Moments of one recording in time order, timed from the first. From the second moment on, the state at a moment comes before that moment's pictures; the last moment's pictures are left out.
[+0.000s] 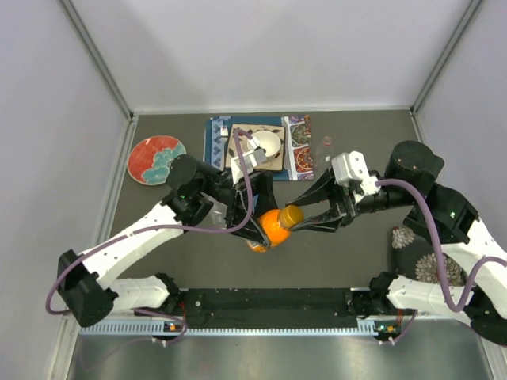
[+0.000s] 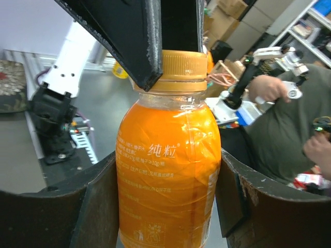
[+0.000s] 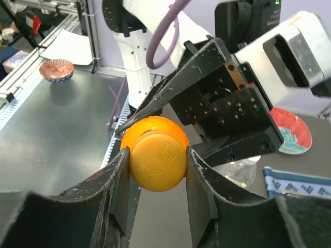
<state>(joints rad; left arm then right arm) -0.77 1.21 1.02 0.79 1.38 -1.12 0.89 0.97 1.44 -0.54 -0.83 -0.21</state>
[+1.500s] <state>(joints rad) -0.98 1.05 1.17 -0.22 0.16 -0.03 0.89 1.05 1.45 -0.51 0.07 0.57</state>
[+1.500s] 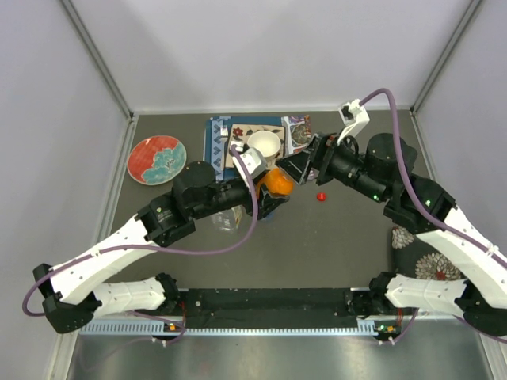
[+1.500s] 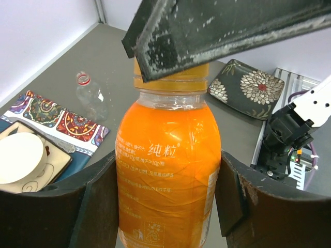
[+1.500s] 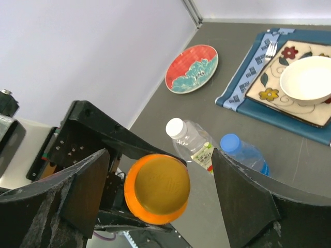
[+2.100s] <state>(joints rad) -0.99 1.02 1.14 -0.21 0.11 -0.02 0.89 1.03 1.37 -0.49 0.05 0.61</state>
